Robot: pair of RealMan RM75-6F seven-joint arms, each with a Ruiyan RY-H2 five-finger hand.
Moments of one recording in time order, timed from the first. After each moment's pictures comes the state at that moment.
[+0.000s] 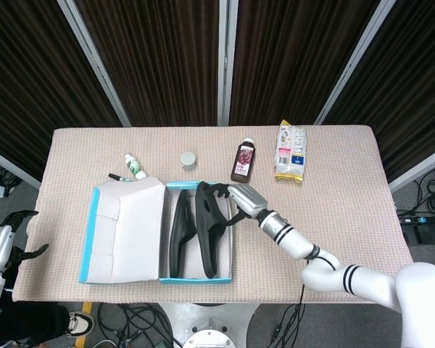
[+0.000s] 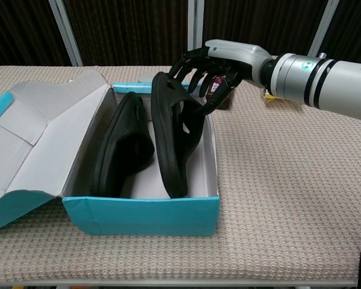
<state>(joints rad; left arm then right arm) -0.15 -1.24 -0.08 -1.32 1.35 1.23 -0.47 0.93 -1.61 0.20 -1.26 -1.37 0.76 0.49</state>
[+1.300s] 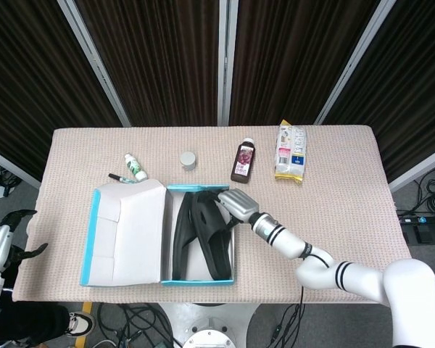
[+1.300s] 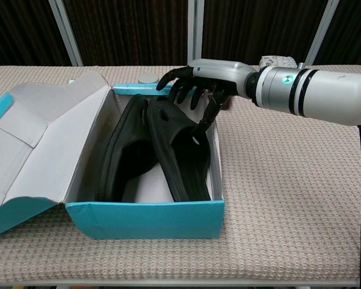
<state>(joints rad) -0.15 -1.25 -0.09 -1.30 1.35 1.24 -0.50 0.98 -1.64 0.18 -1.22 -1.40 0.69 0.46</state>
